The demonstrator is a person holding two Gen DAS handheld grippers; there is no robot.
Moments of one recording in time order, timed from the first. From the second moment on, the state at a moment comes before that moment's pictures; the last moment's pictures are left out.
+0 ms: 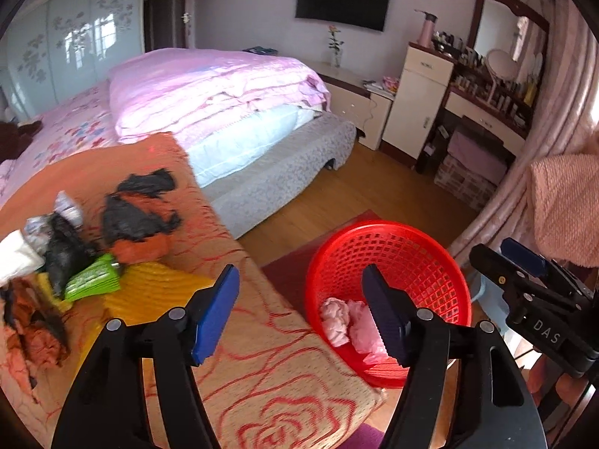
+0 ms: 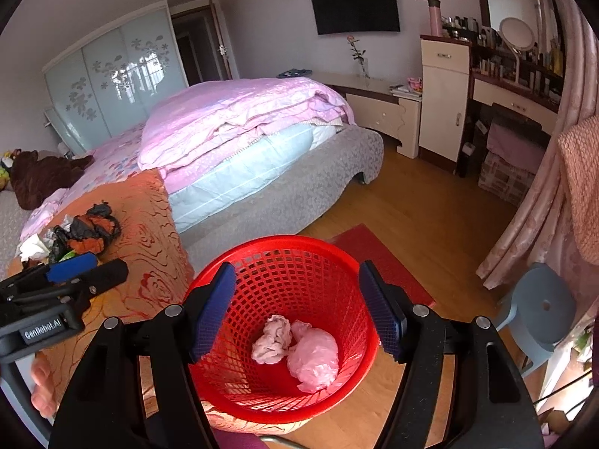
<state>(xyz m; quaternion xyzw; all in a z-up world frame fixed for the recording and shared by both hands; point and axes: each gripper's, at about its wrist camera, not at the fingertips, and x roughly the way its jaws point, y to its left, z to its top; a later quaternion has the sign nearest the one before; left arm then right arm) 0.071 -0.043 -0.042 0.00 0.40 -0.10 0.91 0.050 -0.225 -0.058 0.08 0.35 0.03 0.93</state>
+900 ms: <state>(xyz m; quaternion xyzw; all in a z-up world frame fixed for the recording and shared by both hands) 0.023 0.146 -0.024 -0.07 0.37 0.09 0.92 0.029 -0.172 -0.035 0.06 0.34 0.10 0.93</state>
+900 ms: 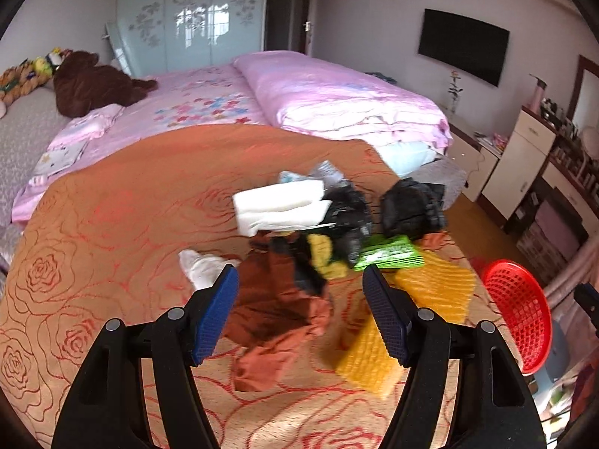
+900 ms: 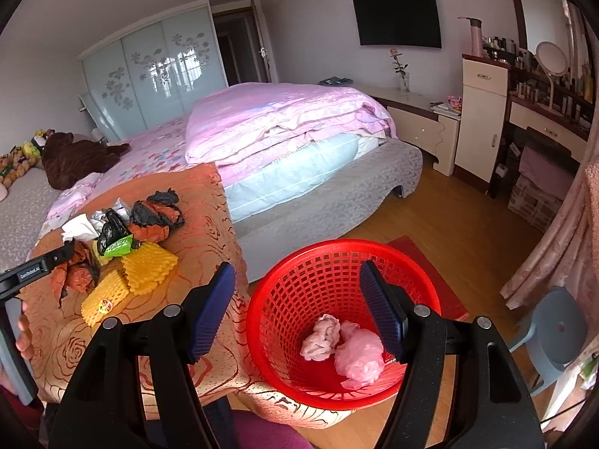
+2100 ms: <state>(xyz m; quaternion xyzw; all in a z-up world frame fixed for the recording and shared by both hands) -0.023 0.173 -0.001 -0.08 0.34 0.11 0.93 0.047 -0.064 -0.048 -0.01 0.36 0.22 0.91</state>
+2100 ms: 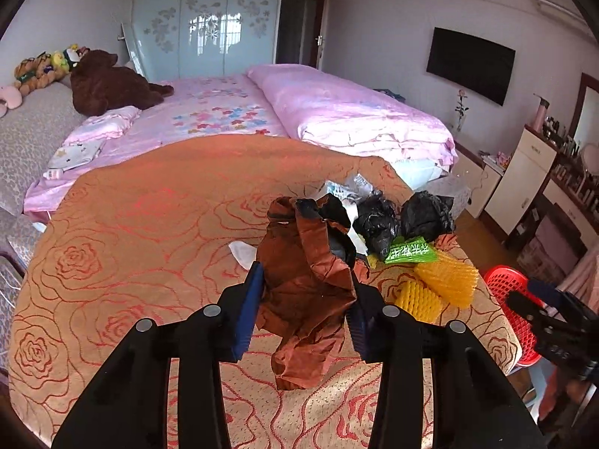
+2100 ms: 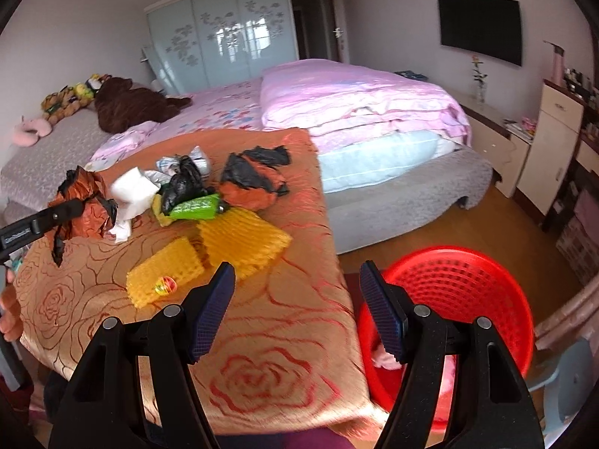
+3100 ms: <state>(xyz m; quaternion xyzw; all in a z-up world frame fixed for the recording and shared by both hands) -0.034 0.187 0.000 -0.11 0.34 0.12 0.93 0.077 0.009 -0.085 -0.08 0.39 0.28 0.87</state>
